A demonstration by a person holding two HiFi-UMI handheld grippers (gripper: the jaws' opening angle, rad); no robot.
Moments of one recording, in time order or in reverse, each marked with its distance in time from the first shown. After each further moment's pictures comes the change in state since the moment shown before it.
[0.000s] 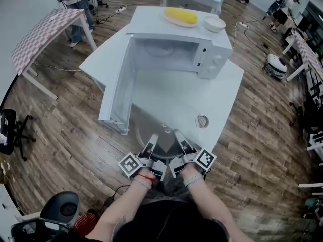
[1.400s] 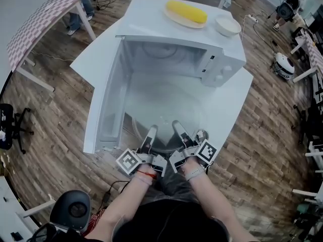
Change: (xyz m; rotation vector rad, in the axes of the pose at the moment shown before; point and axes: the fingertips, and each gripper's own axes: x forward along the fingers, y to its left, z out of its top) left arm 0.090 0.010 0.032 -0.001 -0.100 0.007; right arm 0.085 -0.005 0.061 0.005 0.092 -0.018
